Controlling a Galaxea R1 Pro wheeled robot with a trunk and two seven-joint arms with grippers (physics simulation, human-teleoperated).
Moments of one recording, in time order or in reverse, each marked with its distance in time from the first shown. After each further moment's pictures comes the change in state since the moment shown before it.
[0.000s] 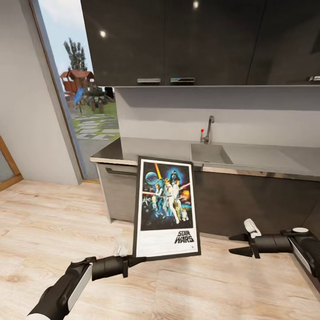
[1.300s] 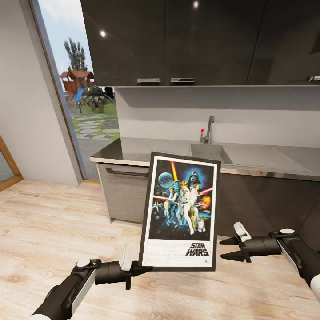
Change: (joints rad) left arm 0.000 0.000 -0.088 0.000 -0.045 -0.205 -0.121; right arm -0.001 0.055 0.054 0.010 -0.001 -0.005 0.024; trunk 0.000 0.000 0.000
